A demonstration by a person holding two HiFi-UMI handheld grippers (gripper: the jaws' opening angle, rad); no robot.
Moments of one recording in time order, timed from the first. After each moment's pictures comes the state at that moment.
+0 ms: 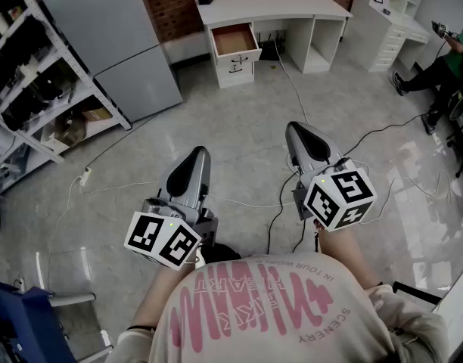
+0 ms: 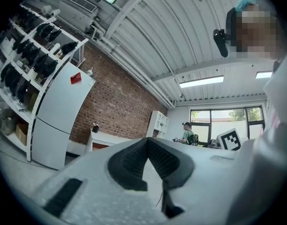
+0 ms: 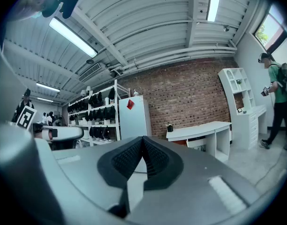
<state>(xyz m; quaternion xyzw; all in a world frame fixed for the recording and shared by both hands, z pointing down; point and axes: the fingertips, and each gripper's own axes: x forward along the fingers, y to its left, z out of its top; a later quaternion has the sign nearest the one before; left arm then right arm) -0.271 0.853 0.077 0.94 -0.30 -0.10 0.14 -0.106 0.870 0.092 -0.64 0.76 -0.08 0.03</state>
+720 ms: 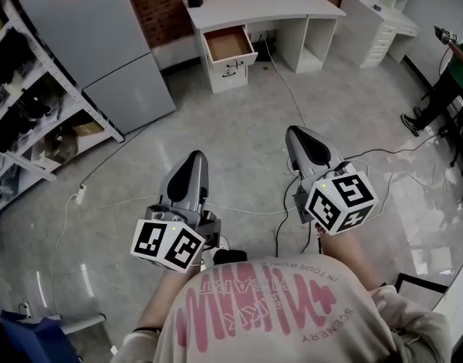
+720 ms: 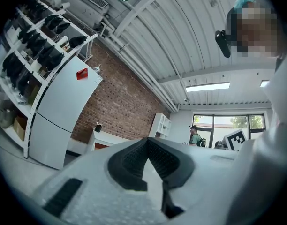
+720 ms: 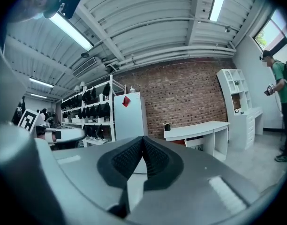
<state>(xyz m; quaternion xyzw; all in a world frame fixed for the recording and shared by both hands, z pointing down) -0.310 0.749 0.089 0.93 -0.30 -0.12 0.17 -0.142 0.786 0.096 -0.67 0.74 -0.08 0.02</state>
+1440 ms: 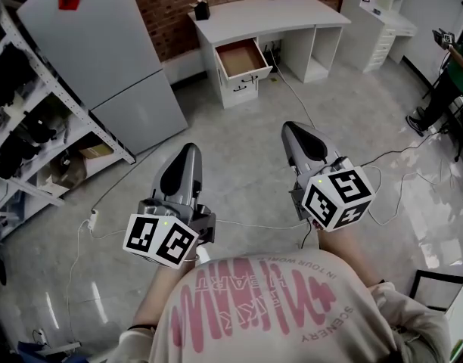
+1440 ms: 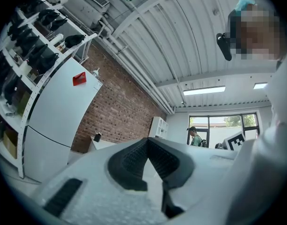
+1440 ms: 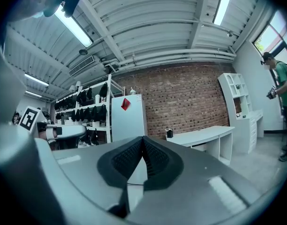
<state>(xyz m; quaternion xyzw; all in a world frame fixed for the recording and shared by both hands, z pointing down) -0.397 0.602 0.055 0.95 -0.26 -0.13 0.14 -0.232 0.651 0.073 -0.69 0.72 -0.06 0.04</state>
